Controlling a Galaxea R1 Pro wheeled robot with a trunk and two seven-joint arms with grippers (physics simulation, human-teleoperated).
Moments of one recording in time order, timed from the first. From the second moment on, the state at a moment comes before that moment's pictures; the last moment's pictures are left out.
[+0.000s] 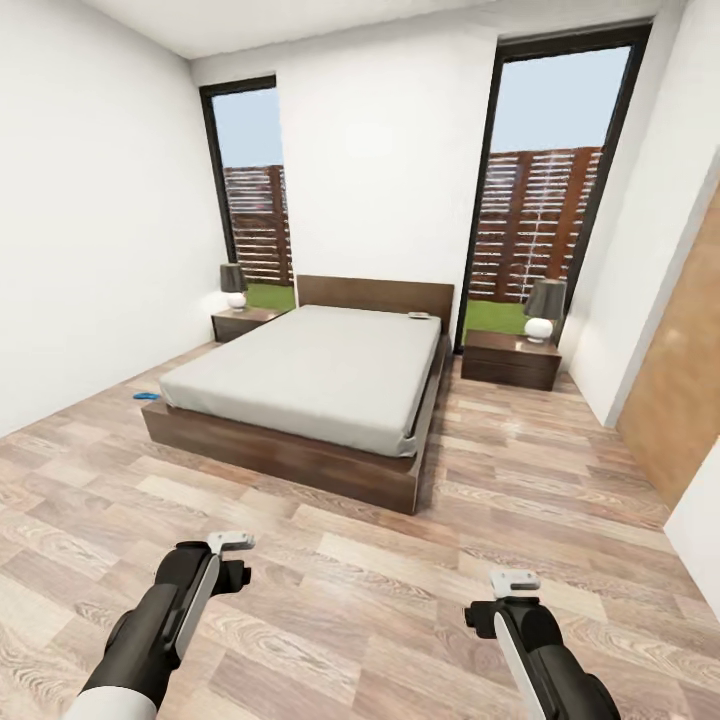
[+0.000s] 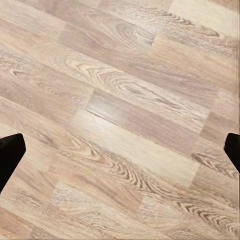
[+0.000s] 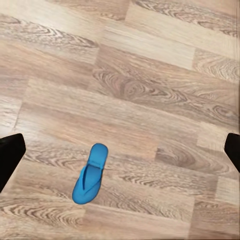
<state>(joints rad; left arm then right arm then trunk) -0.45 -0.01 0.04 -1.10 0.03 0.98 0.15 -0.29 0.04 0.01 -1.17 0.00 0.84 -0.20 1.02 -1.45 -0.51</state>
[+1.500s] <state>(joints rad) -0.44 -0.02 0.05 -1.17 0.06 0.92 0.14 -0.29 0.06 0.02 -1.16 0.00 0.83 -0.21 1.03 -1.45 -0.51</state>
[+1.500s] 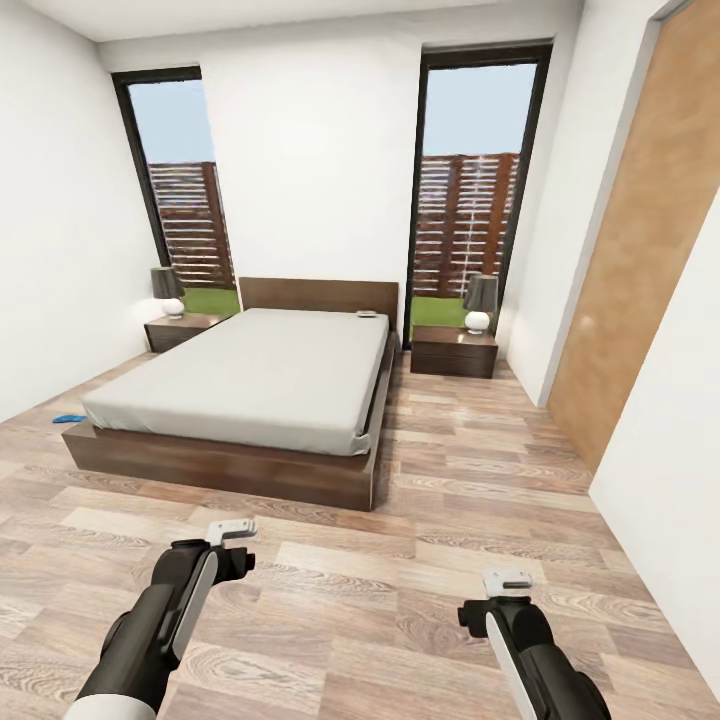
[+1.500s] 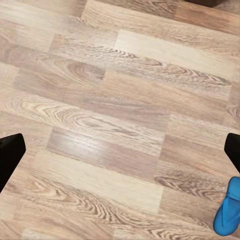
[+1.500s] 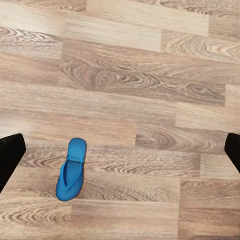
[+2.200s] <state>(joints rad) -0.44 -0.02 0.05 -1.17 0.06 0.92 0.14 -0.29 0.06 0.02 -1.18 0.01 0.83 -0.21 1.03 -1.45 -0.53</state>
